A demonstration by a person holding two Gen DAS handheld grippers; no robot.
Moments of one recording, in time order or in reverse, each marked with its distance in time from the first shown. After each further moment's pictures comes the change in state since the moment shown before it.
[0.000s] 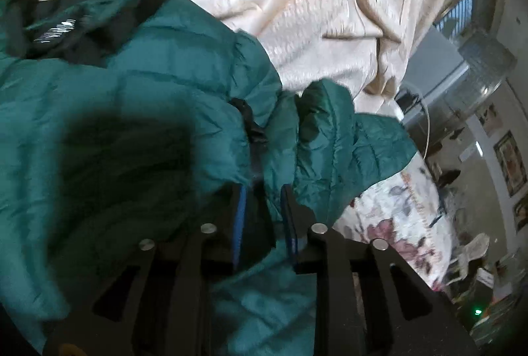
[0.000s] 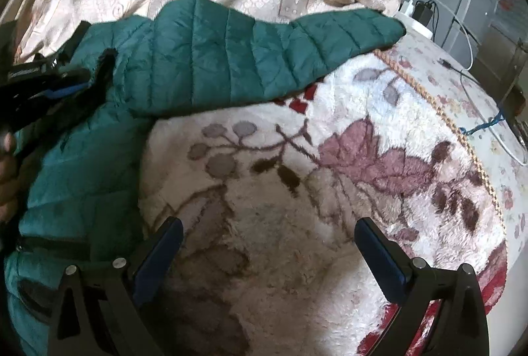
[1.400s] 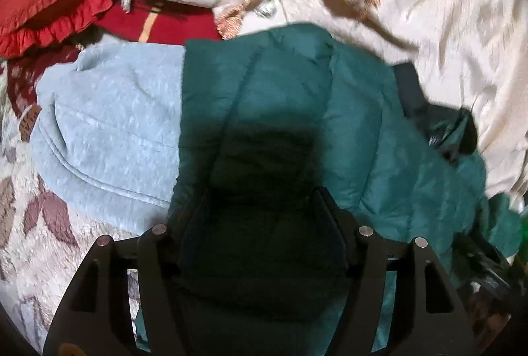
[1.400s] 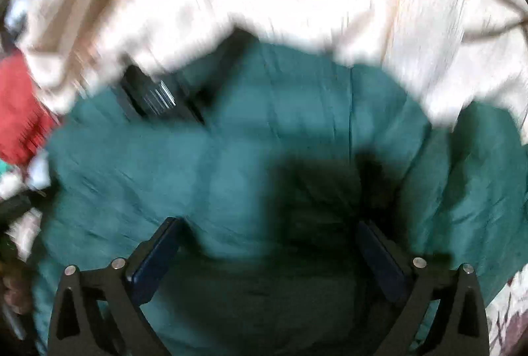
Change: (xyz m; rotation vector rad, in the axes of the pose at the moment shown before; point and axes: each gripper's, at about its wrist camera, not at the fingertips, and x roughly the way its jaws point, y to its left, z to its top) left arm -0.151 0.189 0.009 -0.246 -0.160 0.651; right arm 0.113 0.238 0.138 -0.202 0.085 0.427
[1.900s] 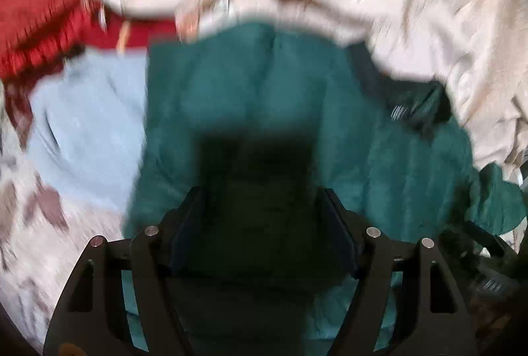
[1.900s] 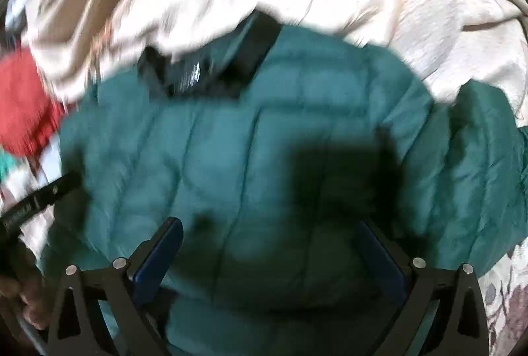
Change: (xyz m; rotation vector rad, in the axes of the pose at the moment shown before) left arm -0.012 -0.030 -0.026 0.066 0.032 -0.011; right arm -0.024 0.026 -0.017 -0.078 0.043 -0.036
